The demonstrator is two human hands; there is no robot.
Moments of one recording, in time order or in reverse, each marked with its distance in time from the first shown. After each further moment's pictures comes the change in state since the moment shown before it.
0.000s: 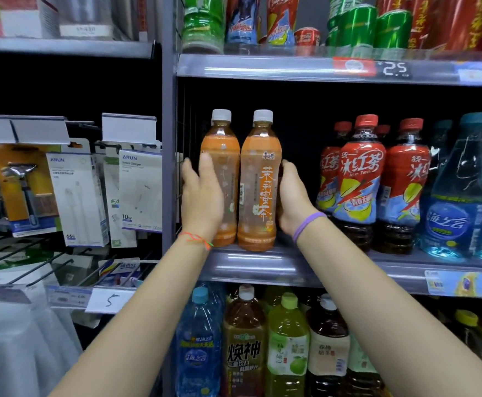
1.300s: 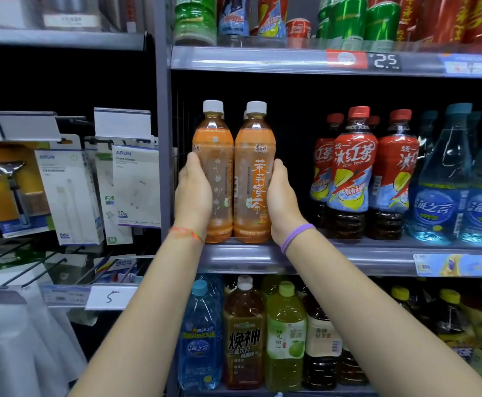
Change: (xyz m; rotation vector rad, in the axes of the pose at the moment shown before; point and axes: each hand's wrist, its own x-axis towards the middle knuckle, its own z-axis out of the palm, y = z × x) left_hand -0.008 0.010 -0.016 -0.079 -0.111 -0.190; right_hand -0.037 0.010 0.018 -0.048 0.052 -0.096
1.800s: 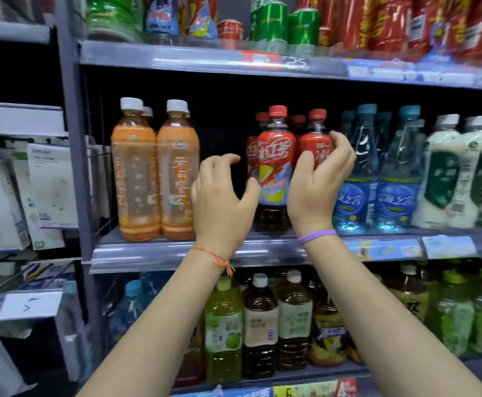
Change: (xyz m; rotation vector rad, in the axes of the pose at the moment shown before) left_hand -0.084 -0.007 0.122 0.423 0.044 0.774; right_hand -0.011 -0.035 -0.145 -0.413 0.731 -0.899
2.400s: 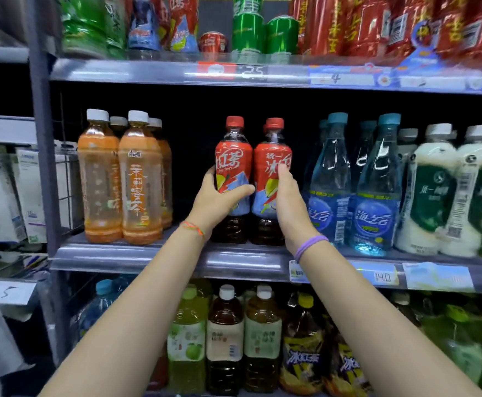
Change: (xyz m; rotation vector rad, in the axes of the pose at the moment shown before) left_hand 0.032 -0.003 0.082 -0.447 -0.250 -0.592; right_hand 0.034 0.057 -0.022 0.261 -0.717 0.792
